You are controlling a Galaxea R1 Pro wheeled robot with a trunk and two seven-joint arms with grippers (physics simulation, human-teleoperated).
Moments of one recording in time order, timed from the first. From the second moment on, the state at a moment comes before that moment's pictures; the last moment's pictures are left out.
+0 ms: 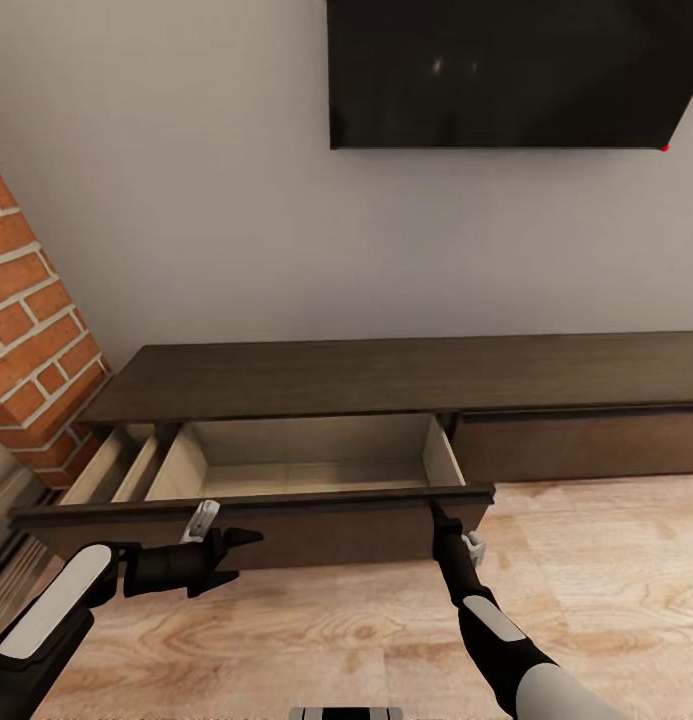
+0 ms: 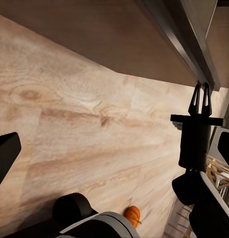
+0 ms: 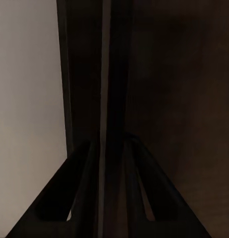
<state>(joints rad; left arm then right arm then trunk) -0.39 0.38 -0.19 -1.28 1.65 1.00 0.25 -0.60 0.02 0.27 -0.37 -1.73 -0.10 0.69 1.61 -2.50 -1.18</state>
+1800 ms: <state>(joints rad) -0.39 0.38 -0.20 -1.28 1.64 0.99 0.26 -0.59 0.01 0.32 -0.37 -1.67 0.31 0.56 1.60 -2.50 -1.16</state>
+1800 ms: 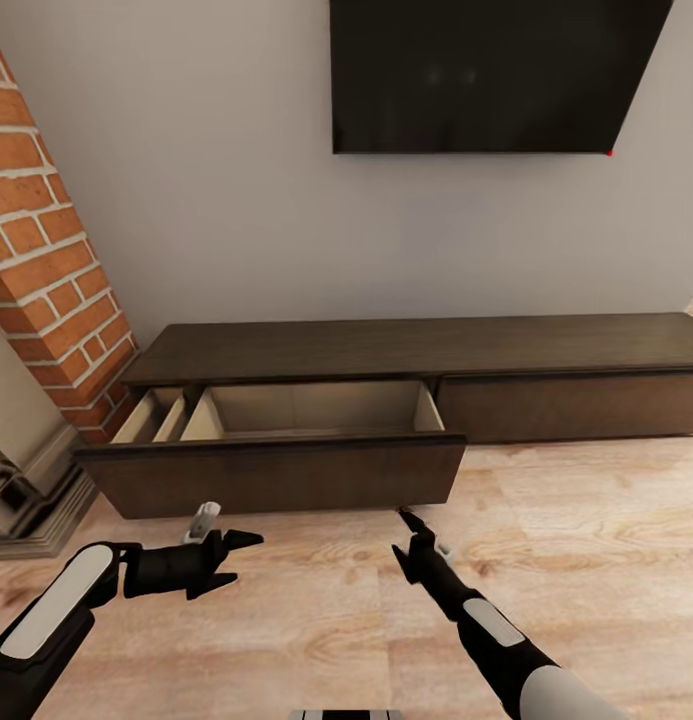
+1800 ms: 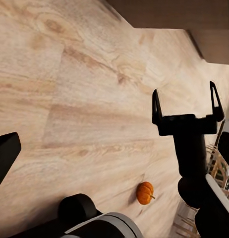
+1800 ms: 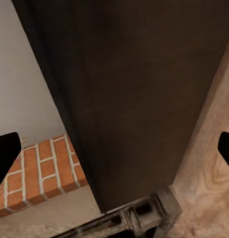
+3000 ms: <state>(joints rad) -0.39 0.20 -0.21 -0.95 0.94 0.72 0.45 -0.59 -0.04 0.37 -0.31 -1.10 0.32 0.01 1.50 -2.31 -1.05</state>
